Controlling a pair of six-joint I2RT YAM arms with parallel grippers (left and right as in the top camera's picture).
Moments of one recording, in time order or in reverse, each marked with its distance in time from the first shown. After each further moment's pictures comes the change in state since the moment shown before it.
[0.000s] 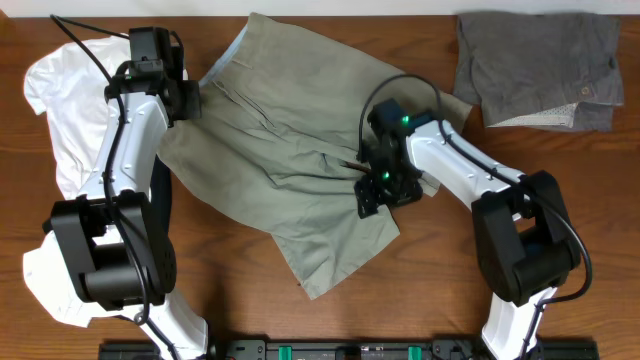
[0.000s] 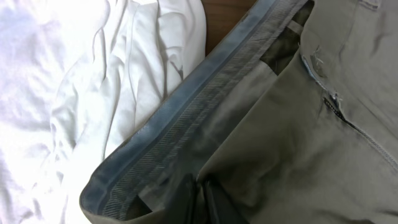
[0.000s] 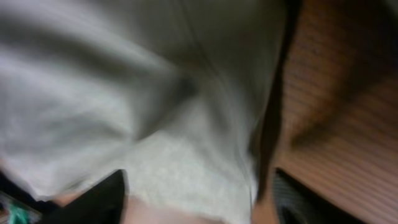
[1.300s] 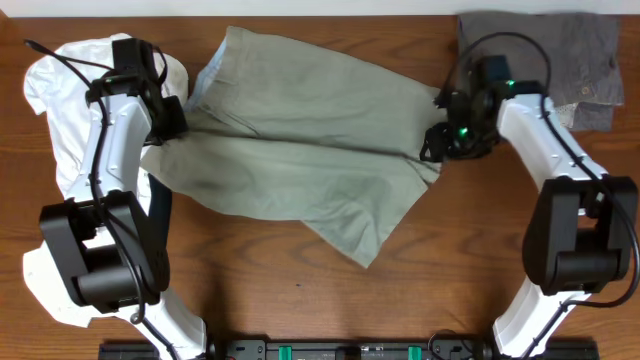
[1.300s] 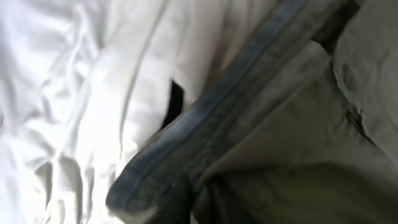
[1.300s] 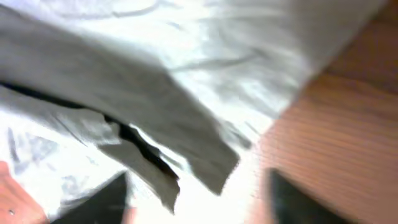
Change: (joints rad) left arm 0.077 0.000 0.000 -0.195 -0.026 -0.200; right arm -0.398 -0.033 0.150 0.000 -0.014 -0.184
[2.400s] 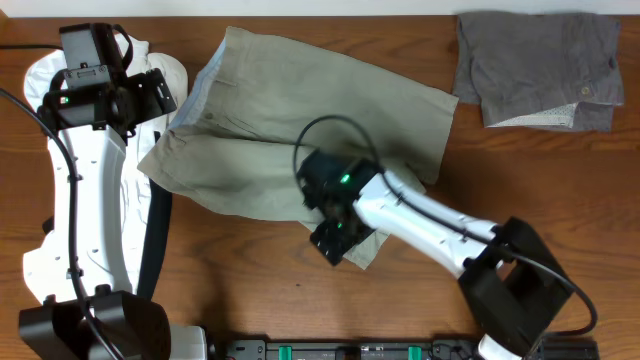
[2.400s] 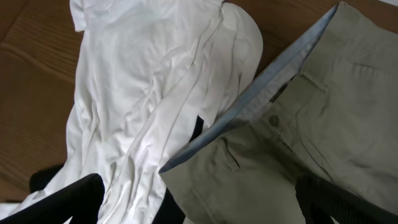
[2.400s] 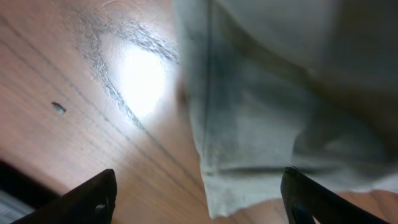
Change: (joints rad) left arm 0.006 -0.299 0.037 -0.037 -0.026 -0.020; right arm 0.800 -0.093 -0.198 0.020 0.204 0.236
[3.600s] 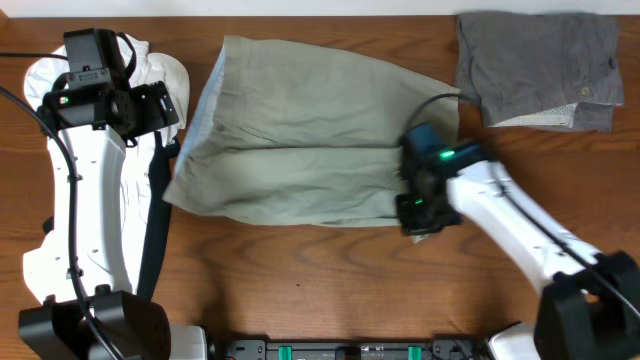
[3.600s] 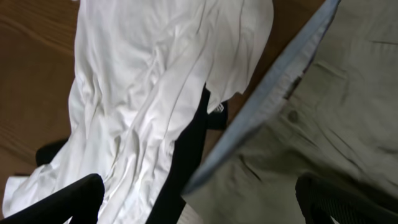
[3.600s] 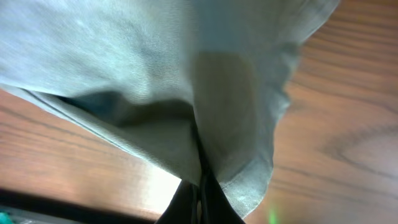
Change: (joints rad) left arm 0.001 0.000 0.000 -0.106 0.000 0.000; right arm -0.439 -0.257 -0.179 -0.126 -0.030 0.155
